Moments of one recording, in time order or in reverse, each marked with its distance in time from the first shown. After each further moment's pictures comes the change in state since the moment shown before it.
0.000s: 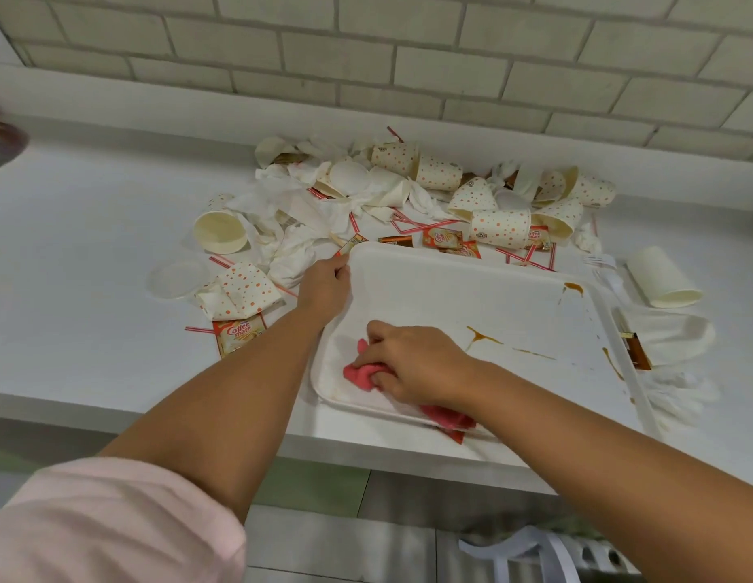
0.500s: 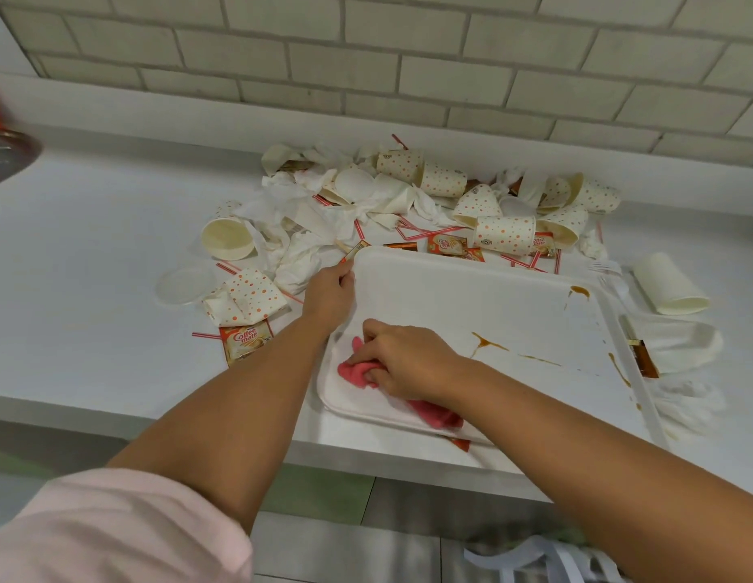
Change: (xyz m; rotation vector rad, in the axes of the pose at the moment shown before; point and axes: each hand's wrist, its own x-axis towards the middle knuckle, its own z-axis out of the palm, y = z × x) left_hand -0.002 -0.002 0.000 -0.039 -0.006 0.007; right_hand 0.020 0.003 0.009 0.035 0.028 0.051
